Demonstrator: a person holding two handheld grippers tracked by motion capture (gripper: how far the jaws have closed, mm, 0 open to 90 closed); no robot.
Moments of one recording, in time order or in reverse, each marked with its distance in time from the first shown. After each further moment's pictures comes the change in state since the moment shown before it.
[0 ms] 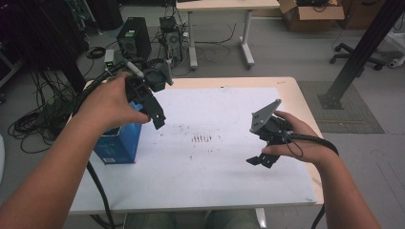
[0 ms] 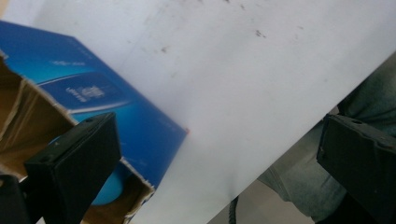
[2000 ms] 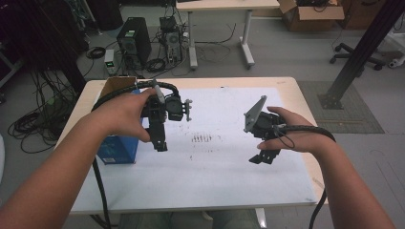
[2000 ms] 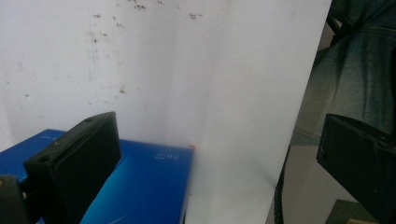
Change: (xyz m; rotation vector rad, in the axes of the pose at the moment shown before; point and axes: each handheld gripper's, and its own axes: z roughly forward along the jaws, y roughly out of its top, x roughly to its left) left arm -0.036 0.010 0.033 0.070 -0.041 0.575; right arm -0.011 0.016 0.005 0.178 0.060 -0.075
